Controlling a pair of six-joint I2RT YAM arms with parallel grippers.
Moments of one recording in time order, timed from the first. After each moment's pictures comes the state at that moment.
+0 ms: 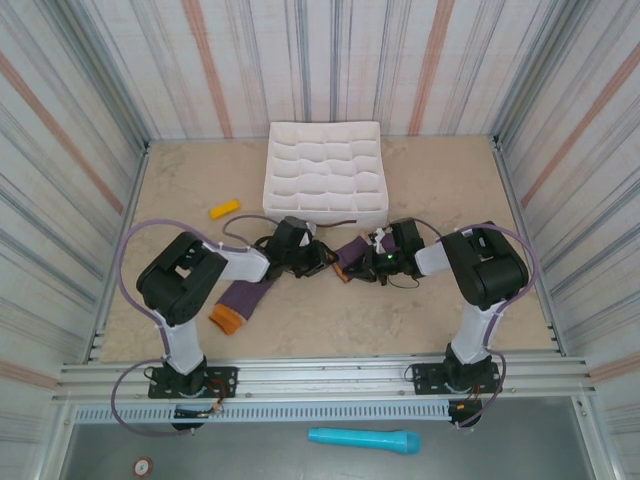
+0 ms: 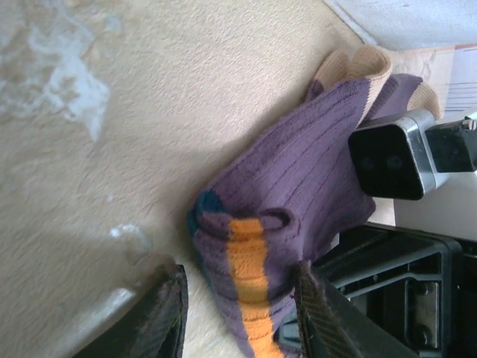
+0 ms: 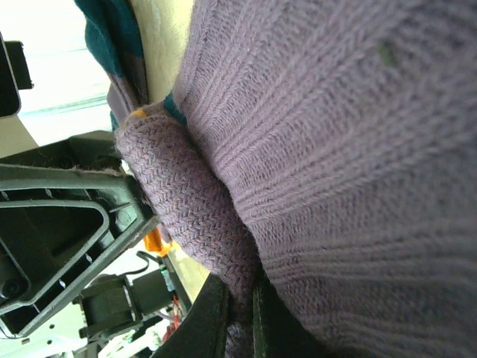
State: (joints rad) left arm -0.68 1.84 0.84 0.27 0.37 -1.00; right arm 0.35 1.85 0.65 0.27 -0.92 0.86
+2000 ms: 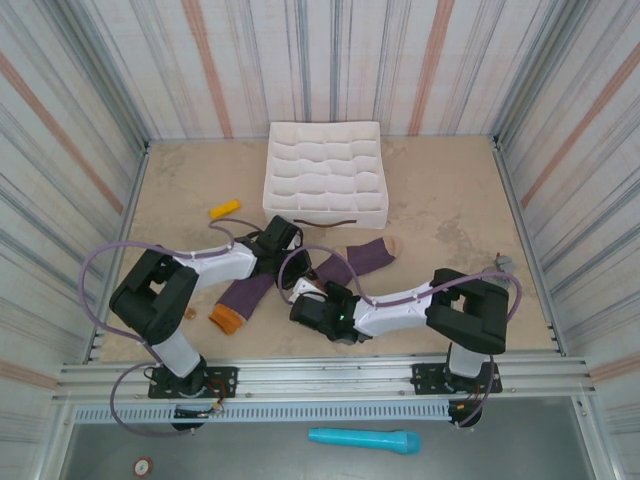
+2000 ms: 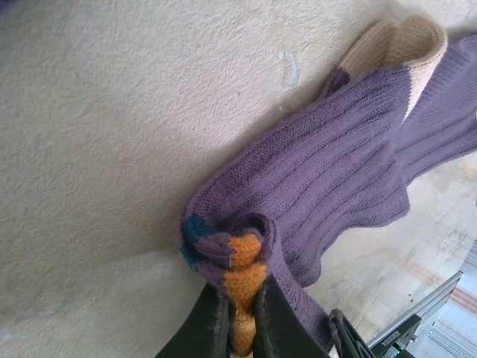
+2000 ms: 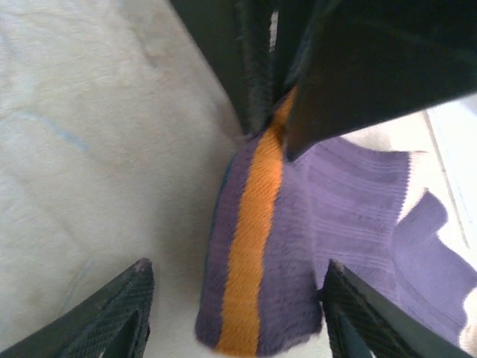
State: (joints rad) left arm -0.65 1.66 0.86 -0.25 0.40 -0.99; right arm 1.29 1.74 0.83 -0.20 0.74 0.01
